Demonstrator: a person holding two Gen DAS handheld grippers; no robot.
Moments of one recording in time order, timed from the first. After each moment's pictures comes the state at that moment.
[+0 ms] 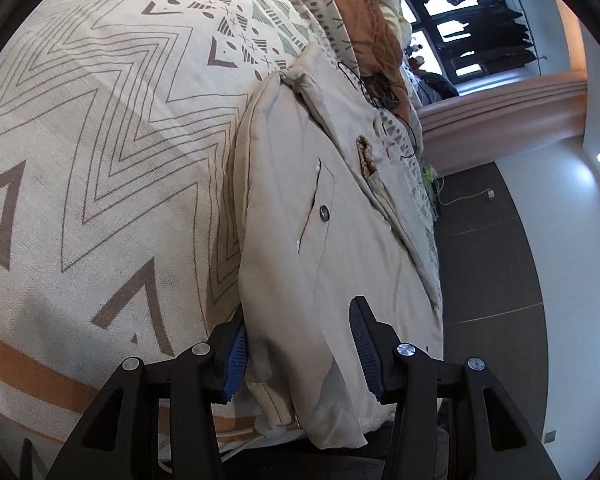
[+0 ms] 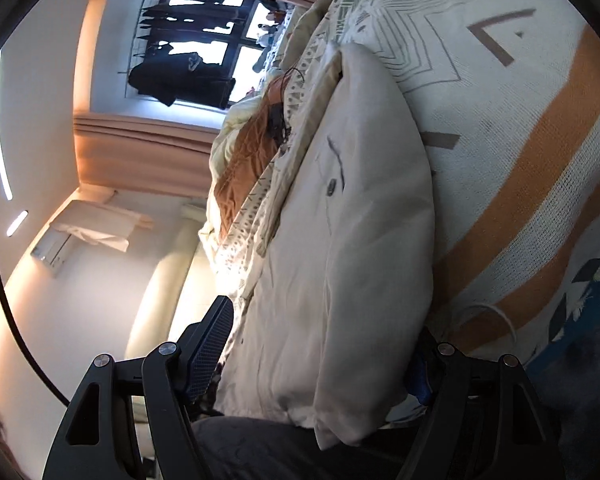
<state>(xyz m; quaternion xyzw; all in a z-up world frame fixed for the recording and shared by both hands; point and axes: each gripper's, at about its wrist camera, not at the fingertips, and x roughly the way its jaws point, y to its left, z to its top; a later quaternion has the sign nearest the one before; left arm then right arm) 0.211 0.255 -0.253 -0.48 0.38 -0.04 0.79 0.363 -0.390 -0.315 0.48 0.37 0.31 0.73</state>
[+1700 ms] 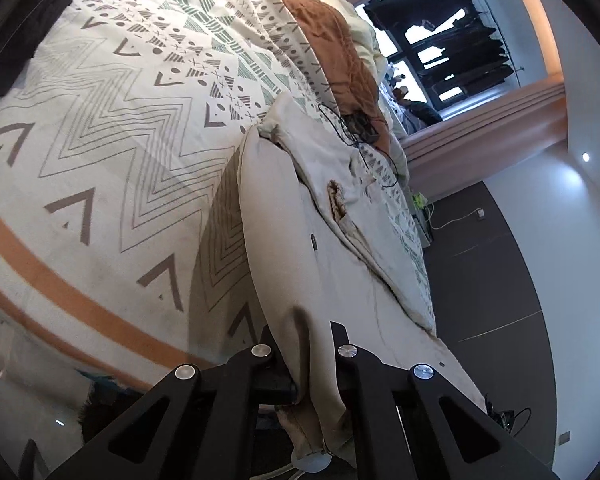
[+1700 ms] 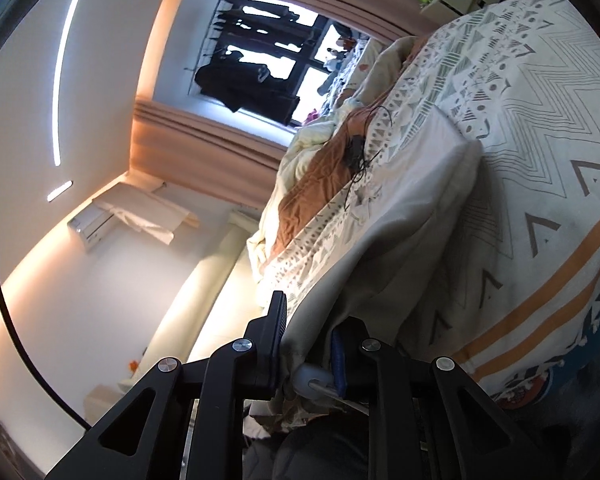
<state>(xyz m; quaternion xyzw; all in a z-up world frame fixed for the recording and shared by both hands) 0.151 0.249 -0.196 -0.47 0.32 -0.02 0.82 0.297 -0.405 -0.181 0.45 0.28 0.37 0.76</state>
